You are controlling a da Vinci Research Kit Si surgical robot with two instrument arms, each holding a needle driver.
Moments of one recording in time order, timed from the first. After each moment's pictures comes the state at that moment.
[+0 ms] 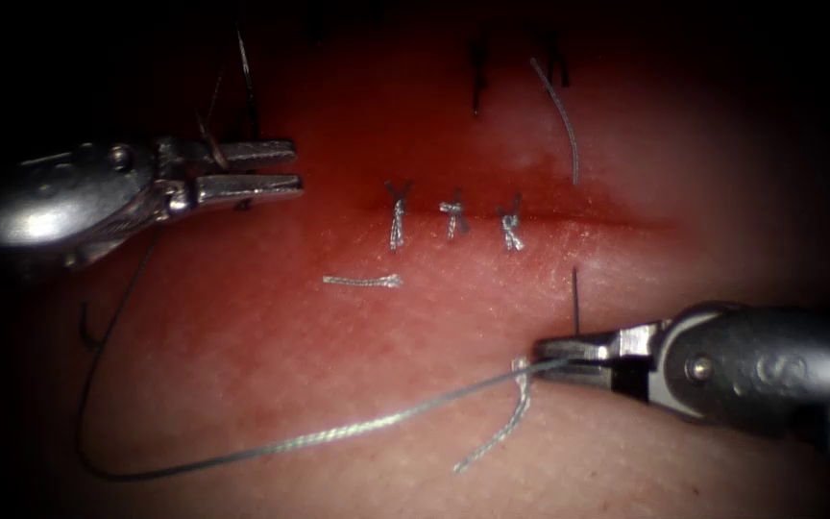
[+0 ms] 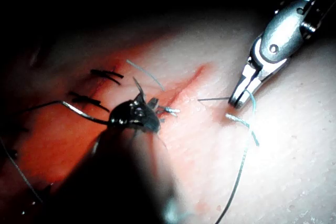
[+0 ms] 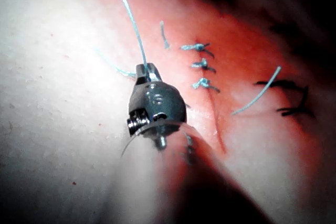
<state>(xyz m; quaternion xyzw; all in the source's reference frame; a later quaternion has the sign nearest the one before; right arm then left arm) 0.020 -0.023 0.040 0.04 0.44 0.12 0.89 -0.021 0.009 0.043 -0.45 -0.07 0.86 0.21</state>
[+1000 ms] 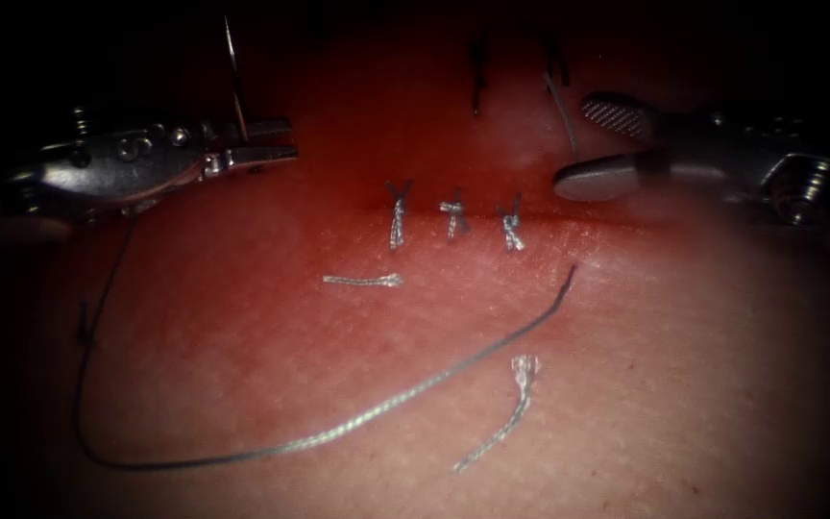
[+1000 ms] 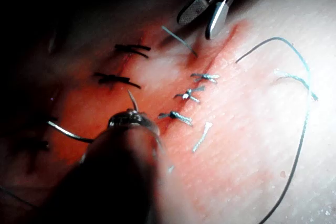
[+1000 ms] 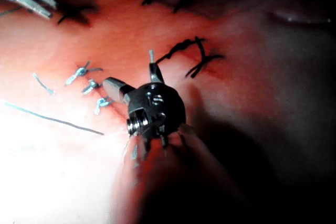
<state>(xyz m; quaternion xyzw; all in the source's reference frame) 0.017 -0.010 0.049 0.10 0.41 0.44 0.79 -0.020 0.011 0.054 -0.36 -0.02 0.92 0.18</state>
